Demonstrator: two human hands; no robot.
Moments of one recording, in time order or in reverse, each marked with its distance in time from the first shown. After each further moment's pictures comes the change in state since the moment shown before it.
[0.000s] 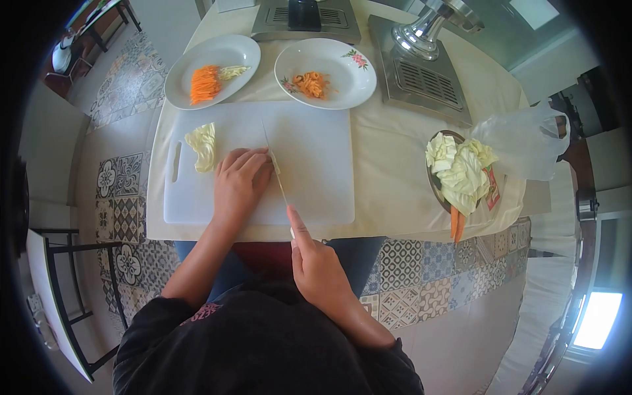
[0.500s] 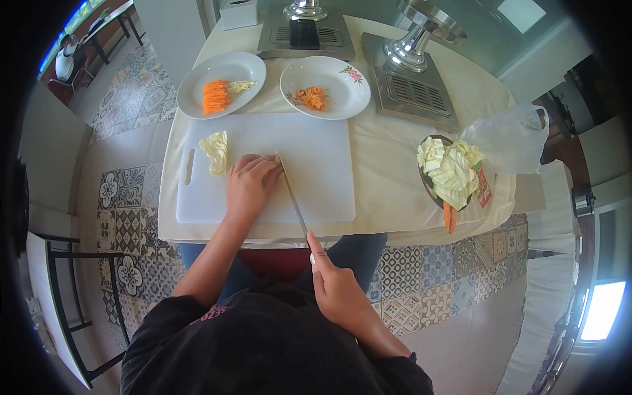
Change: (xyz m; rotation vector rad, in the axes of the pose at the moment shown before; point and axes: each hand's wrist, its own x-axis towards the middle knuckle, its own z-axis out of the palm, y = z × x) left_hand -0.003 -0.005 0.005 -0.092 0.039 -0.029; right_hand -0.049 -0.020 -0.017 0.019 -0.080 0.133
